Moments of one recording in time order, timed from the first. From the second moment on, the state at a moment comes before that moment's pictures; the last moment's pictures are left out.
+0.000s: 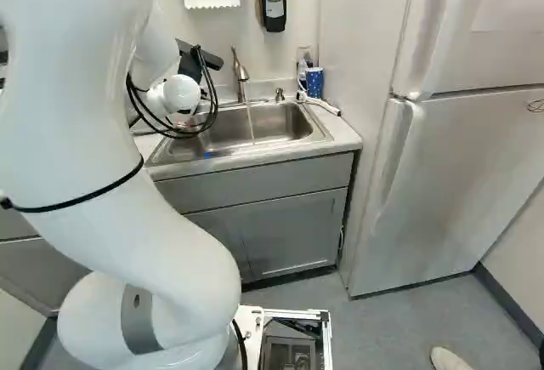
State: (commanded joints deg) arm 15.9 -5.3 -48.4 -20.5 37.7 46.6
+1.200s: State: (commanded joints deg) arm 15.9 -5.3 -48.4 -20.5 37.7 82.7
